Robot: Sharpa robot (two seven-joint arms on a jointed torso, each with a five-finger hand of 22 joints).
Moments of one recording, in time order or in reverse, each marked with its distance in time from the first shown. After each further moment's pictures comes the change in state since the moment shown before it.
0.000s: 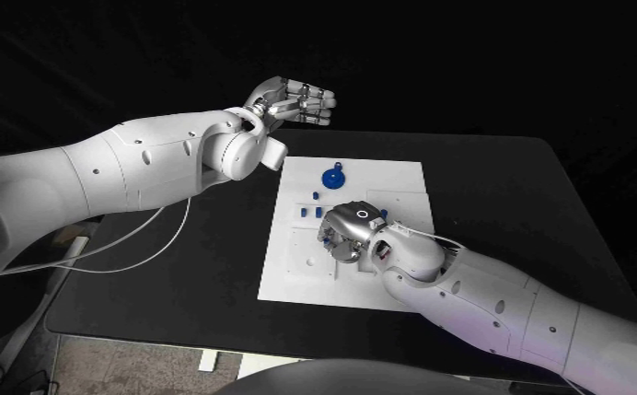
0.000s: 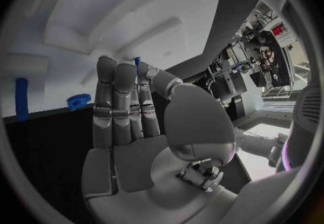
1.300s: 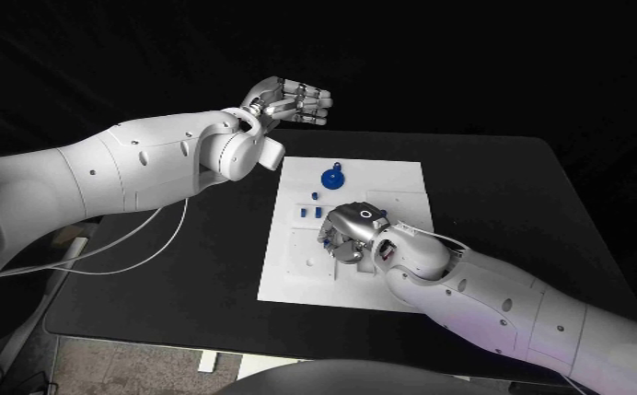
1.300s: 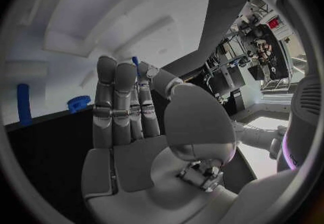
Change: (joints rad) left arm 0.000 -0.006 0.000 0.000 0.000 -0.011 0.001; left_hand 0.000 0.000 0.000 0.000 0.000 0.000 0.000 0.000 0.000 0.000 0.000 0.000 0.000 0.000 0.000 0.000 0.001 0.000 0.000 0.000 0.000 0.001; right arm 0.000 -0.022 0.005 0.022 0.062 -0.001 0.029; right_hand -0.003 -0.002 -0.006 0.000 0.003 -0.003 0.004 0.000 0.000 -0.002 0.005 0.000 0.001 0.000 0.000 -0.008 0.001 0.005 0.000 0.000 0.000 -0.007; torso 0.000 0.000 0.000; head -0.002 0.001
